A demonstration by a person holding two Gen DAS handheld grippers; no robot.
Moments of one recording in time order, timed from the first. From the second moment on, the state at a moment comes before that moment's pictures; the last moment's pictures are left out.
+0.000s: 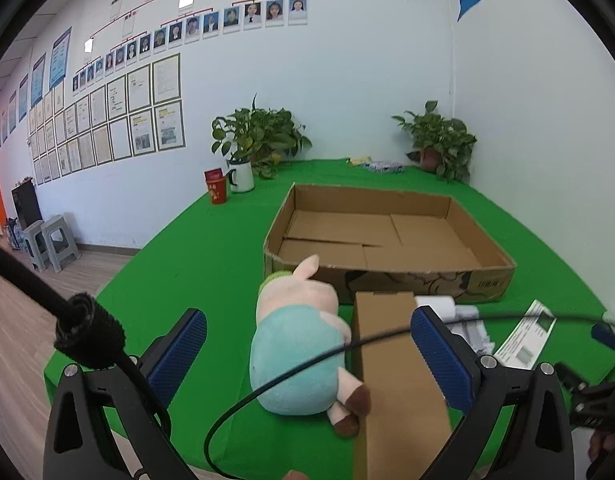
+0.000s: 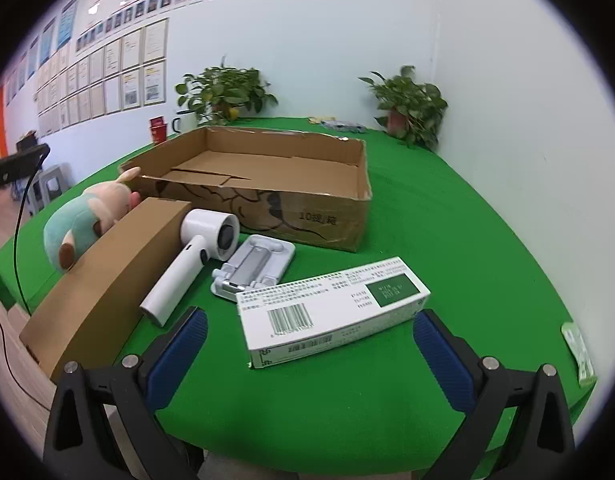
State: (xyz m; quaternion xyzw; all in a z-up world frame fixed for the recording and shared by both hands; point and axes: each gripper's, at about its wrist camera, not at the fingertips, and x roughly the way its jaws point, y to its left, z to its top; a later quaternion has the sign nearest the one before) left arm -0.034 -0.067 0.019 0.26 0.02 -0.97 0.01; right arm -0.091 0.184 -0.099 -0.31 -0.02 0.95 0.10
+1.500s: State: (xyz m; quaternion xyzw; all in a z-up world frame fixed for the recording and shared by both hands) left arm -0.018 -0.110 -0.058 0.42 0.15 -0.89 -0.15; right arm -0.154 0.119 -0.065 -0.31 0.15 0.91 -0.24
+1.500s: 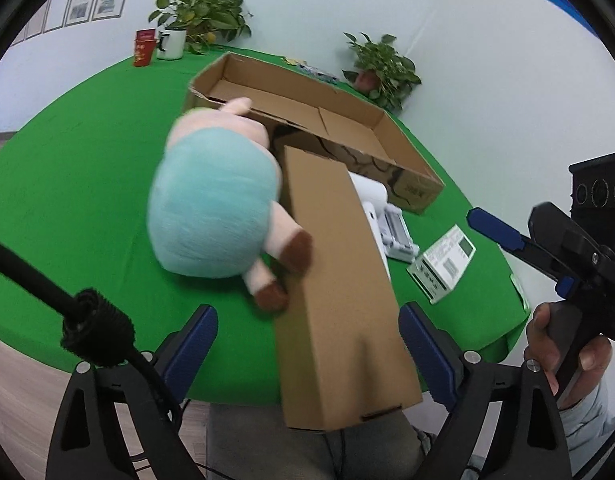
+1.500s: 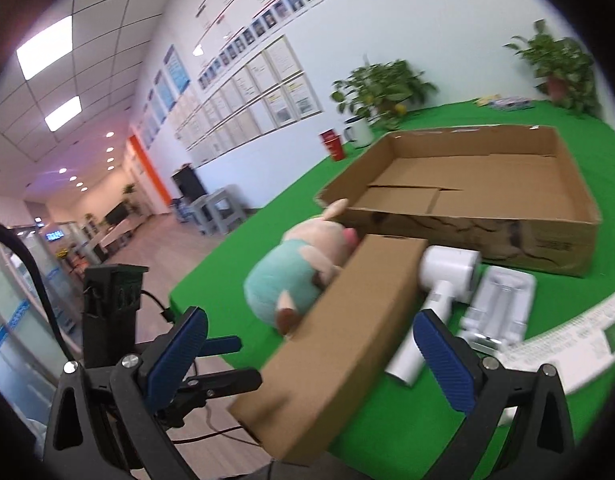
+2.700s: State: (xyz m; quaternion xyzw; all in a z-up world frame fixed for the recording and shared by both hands) left arm -0.089 -0.228 -0.101 0.43 0.29 -0.83 -0.18; right arm -0.304 0.031 -0.077 -0.47 0.16 0.83 -0.25
